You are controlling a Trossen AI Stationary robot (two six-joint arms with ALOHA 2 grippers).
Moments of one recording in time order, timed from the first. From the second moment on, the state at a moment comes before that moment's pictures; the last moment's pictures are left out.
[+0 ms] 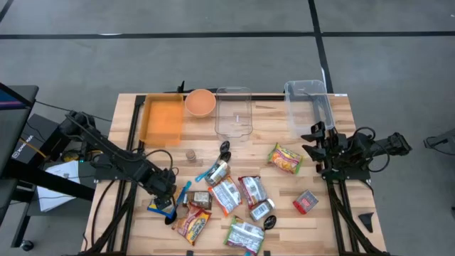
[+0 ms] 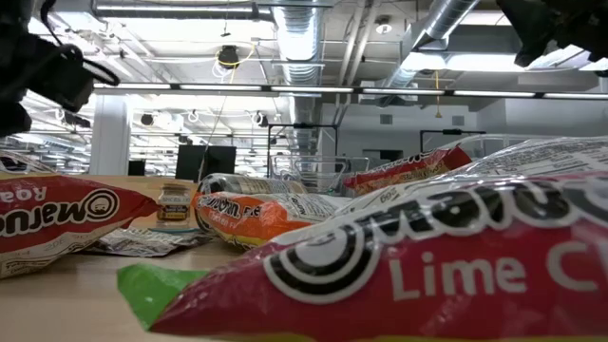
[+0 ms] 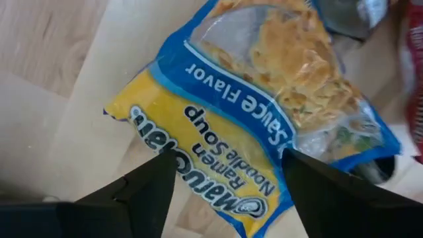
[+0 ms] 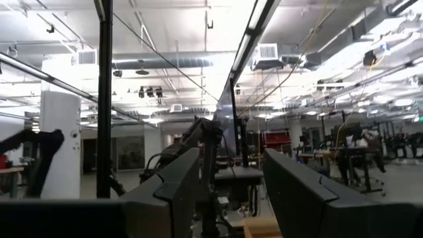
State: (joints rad) left arm -0.57 1.29 0.69 -0.84 0.08 -1.11; right arm 0.23 0.03 0.03 0.52 0.26 -0.09
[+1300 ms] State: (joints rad) left arm -0.56 1.21 0.69 -0.77 0.00 -1.05; right arm 0.23 0.03 0.03 0.54 0.26 -0.14
